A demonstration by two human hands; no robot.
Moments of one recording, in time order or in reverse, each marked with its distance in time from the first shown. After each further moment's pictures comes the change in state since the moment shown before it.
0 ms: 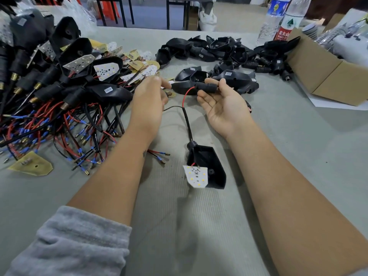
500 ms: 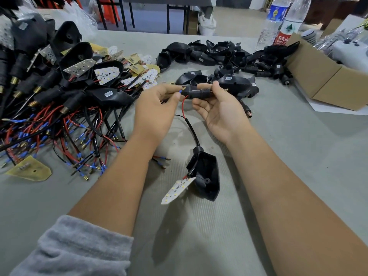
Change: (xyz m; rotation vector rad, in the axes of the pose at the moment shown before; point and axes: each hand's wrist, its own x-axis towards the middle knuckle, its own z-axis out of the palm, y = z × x) left_hand -0.007 -0.008 0.005 0.256 -0.068 0.291; right_hand -0.003 0.003 0.003 -0.161 -0.124 -0.038
